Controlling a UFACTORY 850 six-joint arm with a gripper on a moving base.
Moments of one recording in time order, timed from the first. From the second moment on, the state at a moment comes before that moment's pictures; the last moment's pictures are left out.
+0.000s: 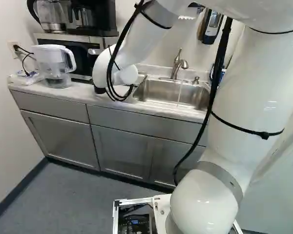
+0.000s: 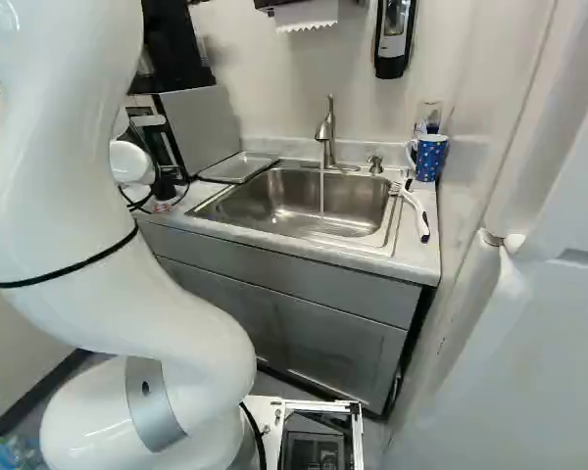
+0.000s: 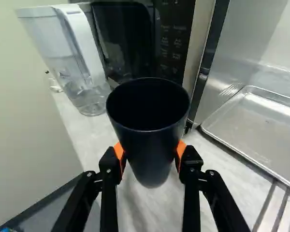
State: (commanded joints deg) arm 33.2 -5.4 -47.0 3.0 26.9 0.0
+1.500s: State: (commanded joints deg) arm 27.7 0.3 -45.5 3.0 26.9 0.0
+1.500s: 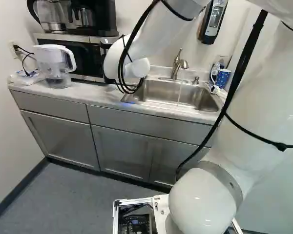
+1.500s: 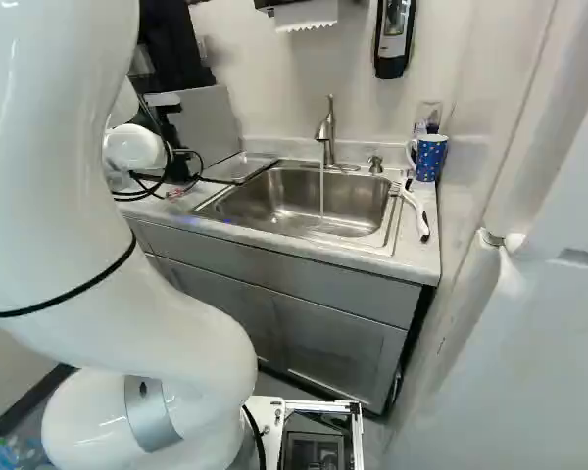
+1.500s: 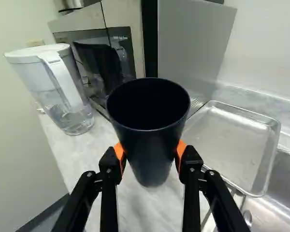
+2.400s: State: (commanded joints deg) arm 23.5 -0.9 -46.6 3.0 26.9 0.0
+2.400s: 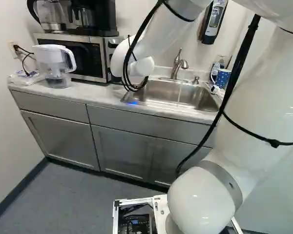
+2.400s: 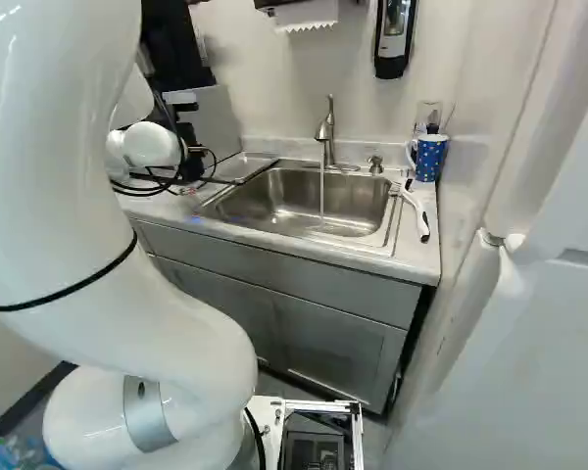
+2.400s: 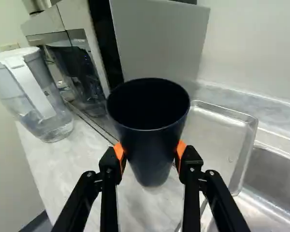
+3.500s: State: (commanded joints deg) arm 15.2 -1.5 -47.3 3.0 26.9 0.0
